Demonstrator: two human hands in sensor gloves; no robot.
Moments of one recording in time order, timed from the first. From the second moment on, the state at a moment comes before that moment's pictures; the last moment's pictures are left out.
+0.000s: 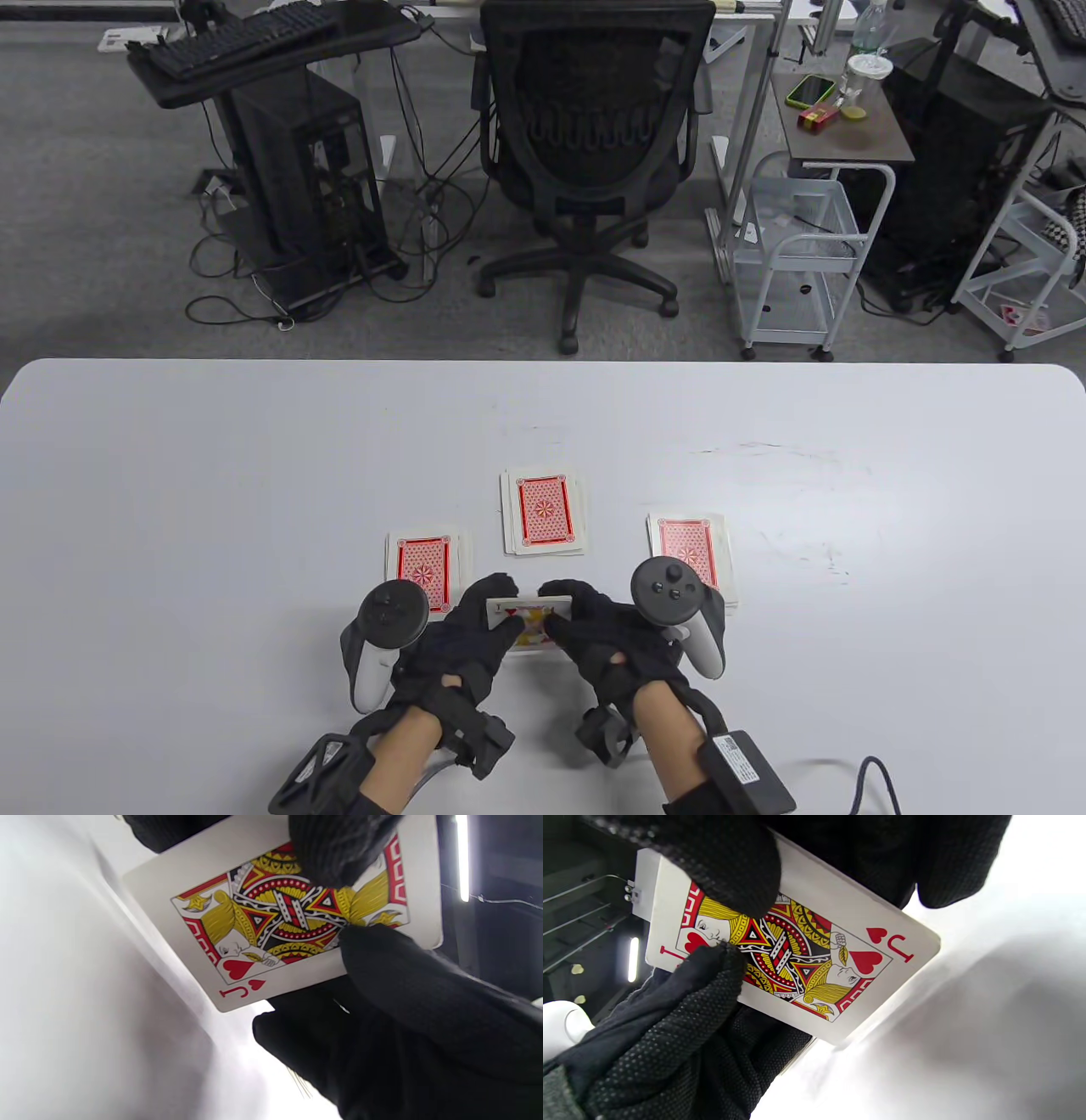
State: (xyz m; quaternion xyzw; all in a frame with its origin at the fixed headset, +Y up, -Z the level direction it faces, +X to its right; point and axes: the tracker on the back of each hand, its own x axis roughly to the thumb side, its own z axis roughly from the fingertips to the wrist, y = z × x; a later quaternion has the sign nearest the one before) left_hand -0.148 -0.769 -0.334 -0.13 -0.05 0.56 0.82; right_hand 0.087 -0.757 -0.352 0.10 0.17 0.84 0.50
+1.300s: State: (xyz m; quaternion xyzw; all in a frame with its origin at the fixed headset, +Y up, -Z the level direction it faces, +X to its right) left_hand -0.147 -0.761 -0.334 -0.20 -0.19 0.73 0.62; right_hand 0.075 -0.647 -0.354 0.16 -0.07 0.86 0.48
